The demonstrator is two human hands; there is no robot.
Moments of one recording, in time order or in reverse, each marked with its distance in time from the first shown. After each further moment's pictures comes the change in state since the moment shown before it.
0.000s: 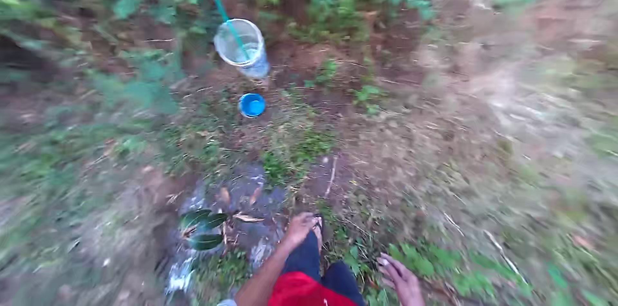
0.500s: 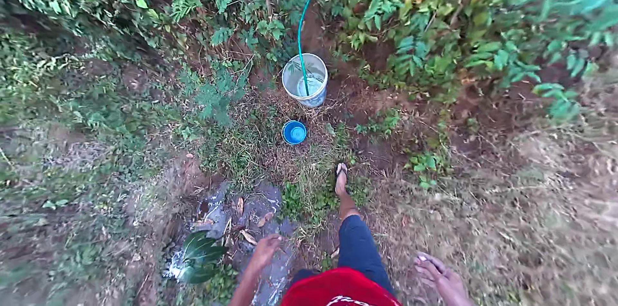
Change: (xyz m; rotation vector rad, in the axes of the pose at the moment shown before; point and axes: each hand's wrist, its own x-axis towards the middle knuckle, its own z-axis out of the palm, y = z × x) left_hand 0.076 0.070 -0.168 -0.295 0.468 -0.248; right_hand 0.287 -0.346 -0.020 -0.201 -0.218 -0.040
